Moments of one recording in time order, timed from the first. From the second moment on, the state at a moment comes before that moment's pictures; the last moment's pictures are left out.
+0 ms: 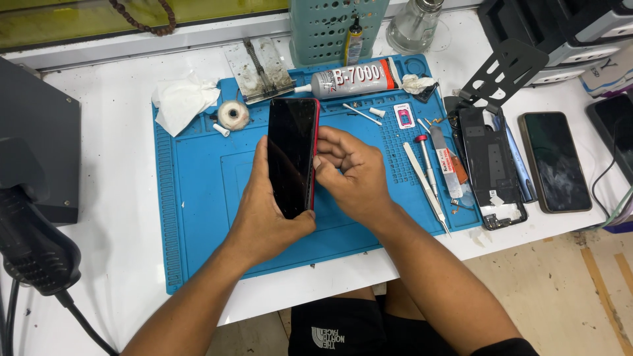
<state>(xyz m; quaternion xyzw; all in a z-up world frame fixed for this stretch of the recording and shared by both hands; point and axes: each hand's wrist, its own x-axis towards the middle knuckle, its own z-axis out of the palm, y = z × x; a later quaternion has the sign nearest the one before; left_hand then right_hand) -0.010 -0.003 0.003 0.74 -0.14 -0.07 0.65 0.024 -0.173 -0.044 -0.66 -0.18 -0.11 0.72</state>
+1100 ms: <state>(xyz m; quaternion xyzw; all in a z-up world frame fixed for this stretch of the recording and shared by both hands) -0.001 0.003 -0.071 0.89 -0.11 0.01 0.45 0.022 -0.185 -0.034 -0.76 -0.02 -0.03 0.65</state>
